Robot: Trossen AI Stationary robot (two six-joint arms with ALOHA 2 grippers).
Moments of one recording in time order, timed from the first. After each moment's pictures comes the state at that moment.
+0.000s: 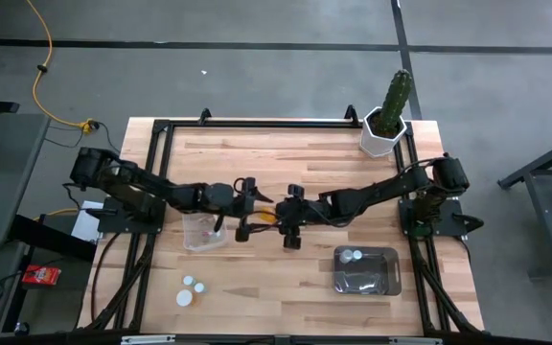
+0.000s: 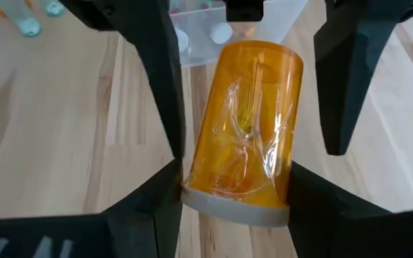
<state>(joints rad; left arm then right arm) 0.05 1.52 0.55 0.60 -0.03 0.13 0.17 1.76 1.17 -0.15 0.23 0.09</state>
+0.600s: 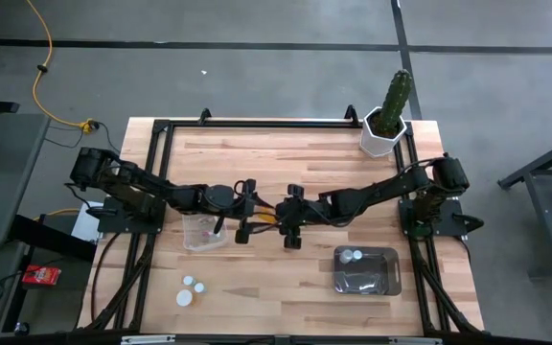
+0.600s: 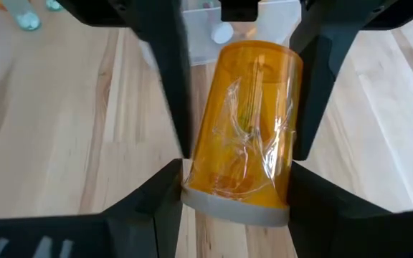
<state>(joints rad) 0.04 1.52 0.55 0.59 -0.04 0.13 0.17 1.76 1.17 -0.15 0.23 0.06</state>
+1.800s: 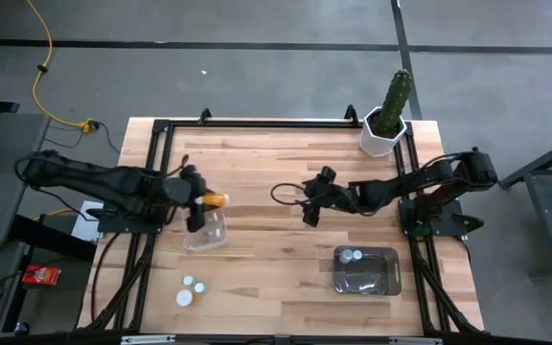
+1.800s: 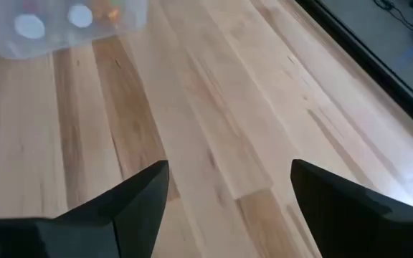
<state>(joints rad) -0.06 0.81 0.66 -0.70 -0.30 -0.38 0.07 1.51 0.75 0.09 0.43 0.16</state>
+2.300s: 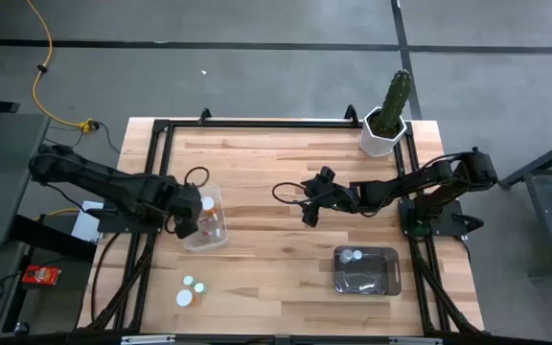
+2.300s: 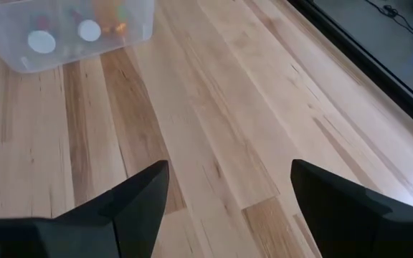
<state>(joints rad) -0.12 1.05 0.70 -1.17 -0.21 -0.72 0.07 1.51 0.74 0.15 0.42 0.16</state>
